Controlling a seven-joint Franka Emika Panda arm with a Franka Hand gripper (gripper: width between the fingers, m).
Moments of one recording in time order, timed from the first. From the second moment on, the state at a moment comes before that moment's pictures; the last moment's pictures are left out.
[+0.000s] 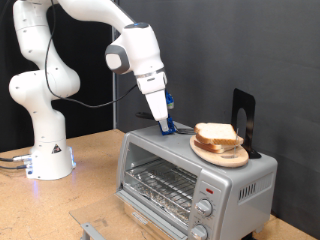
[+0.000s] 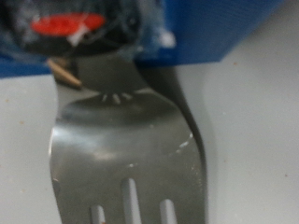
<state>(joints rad) 0.24 -0.33 0.18 -2.63 0.34 2.57 0.00</state>
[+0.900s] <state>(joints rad) 0.24 -0.30 0.18 -2.61 0.37 2.57 -0.04</state>
